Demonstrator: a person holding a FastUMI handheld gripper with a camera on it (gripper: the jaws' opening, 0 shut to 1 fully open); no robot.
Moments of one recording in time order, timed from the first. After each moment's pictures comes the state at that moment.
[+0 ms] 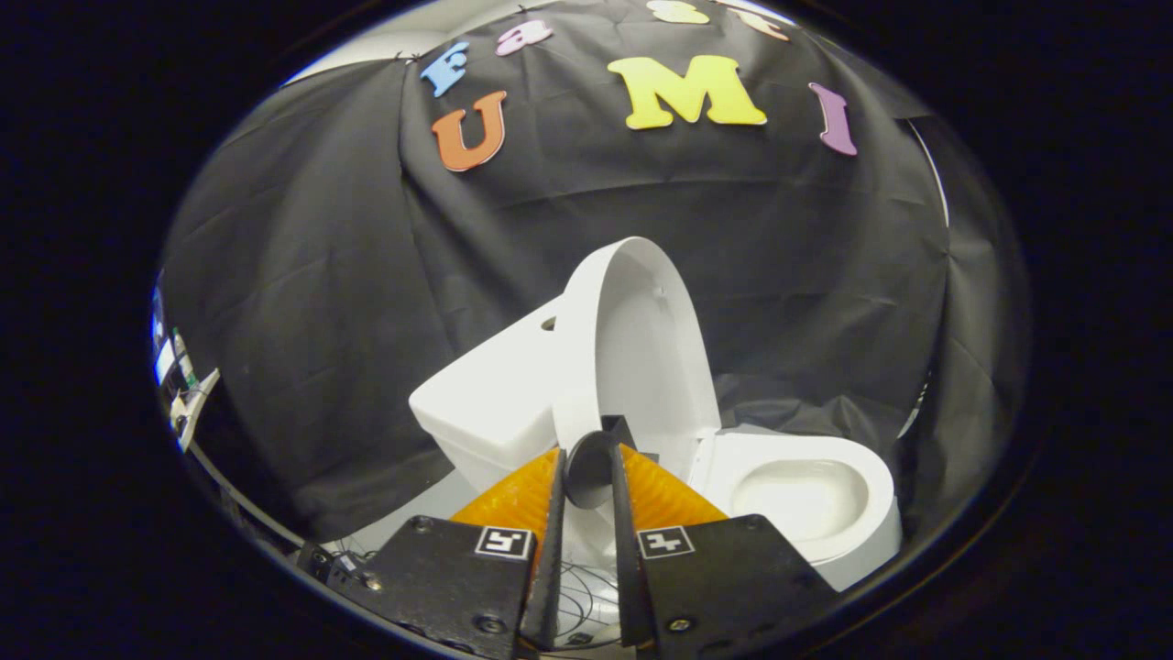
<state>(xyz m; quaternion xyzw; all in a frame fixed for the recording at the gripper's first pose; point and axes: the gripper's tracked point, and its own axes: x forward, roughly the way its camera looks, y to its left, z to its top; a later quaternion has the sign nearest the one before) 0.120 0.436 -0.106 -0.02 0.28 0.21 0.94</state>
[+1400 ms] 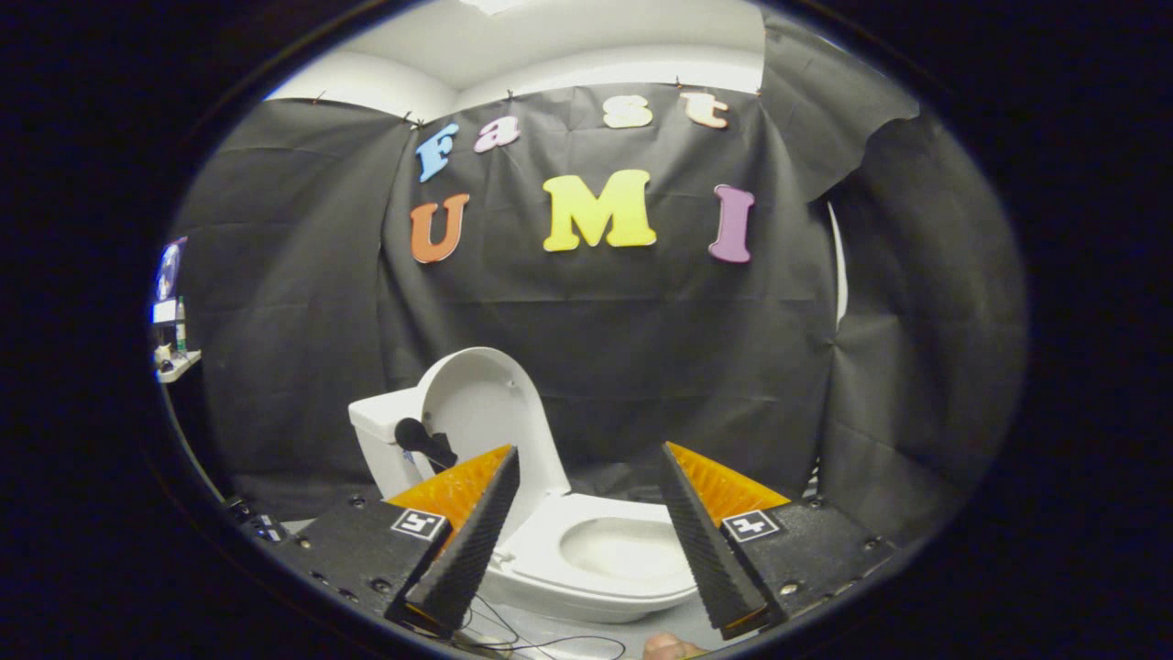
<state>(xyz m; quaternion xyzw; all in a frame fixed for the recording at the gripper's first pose) 0.040 0.157 0.010 -0.05 0.07 0.13 0.99</state>
